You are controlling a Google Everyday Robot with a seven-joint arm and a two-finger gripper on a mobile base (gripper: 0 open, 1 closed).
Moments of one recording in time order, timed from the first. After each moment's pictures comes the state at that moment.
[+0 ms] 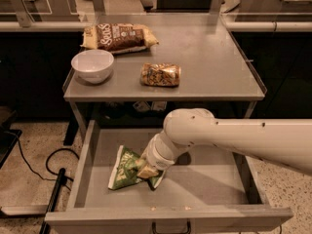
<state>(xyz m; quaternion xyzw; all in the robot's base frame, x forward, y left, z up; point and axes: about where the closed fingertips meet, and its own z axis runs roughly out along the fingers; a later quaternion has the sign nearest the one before) 0.479 0.036 0.613 -0.65 0.72 0.16 0.19</state>
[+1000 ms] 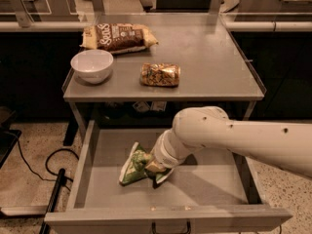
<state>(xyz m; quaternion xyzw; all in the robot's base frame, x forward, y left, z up) 0.483 0.014 0.638 -0.61 0.75 0.13 0.21</state>
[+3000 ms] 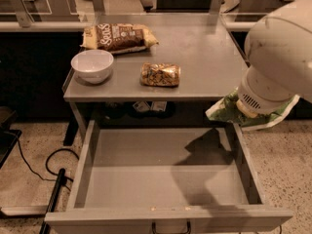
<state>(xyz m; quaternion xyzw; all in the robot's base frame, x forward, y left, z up) 0.482 -0.221 0.888 -0.34 0.90 -0.18 0.19</state>
